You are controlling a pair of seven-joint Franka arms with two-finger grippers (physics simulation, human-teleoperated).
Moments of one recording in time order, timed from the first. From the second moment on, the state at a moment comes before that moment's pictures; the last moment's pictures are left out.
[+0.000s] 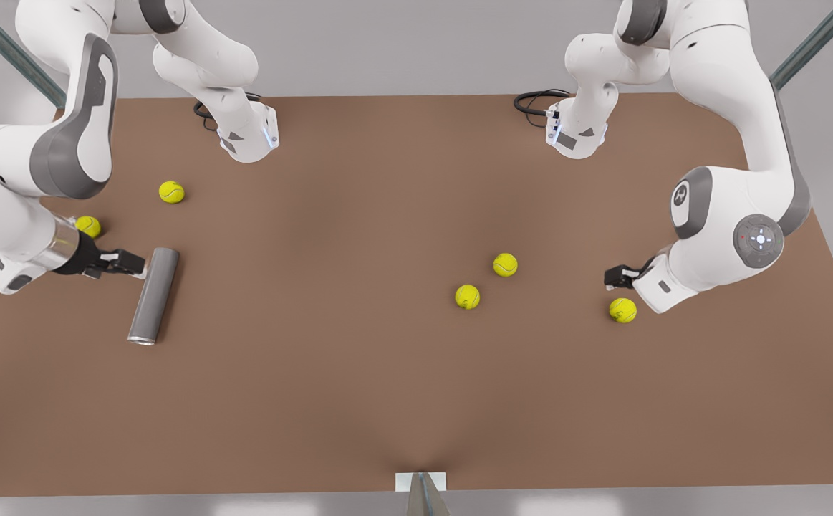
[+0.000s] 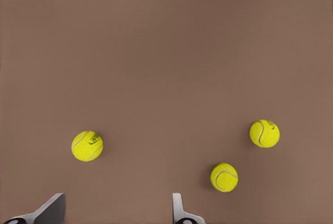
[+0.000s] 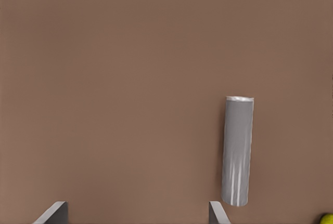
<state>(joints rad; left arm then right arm) -0.16 0.34 0.06 -1.43 -0.09 1.65 0.06 -0.08 0.22 0.02 -1.41 0.06 1.57 -0.02</state>
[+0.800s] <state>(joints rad) -0.25 0.38 0.05 -1.45 -0.09 1.72 -0.01 -0.32 0.39 0.01 -2.05 0.01 2.21 -0.08</state>
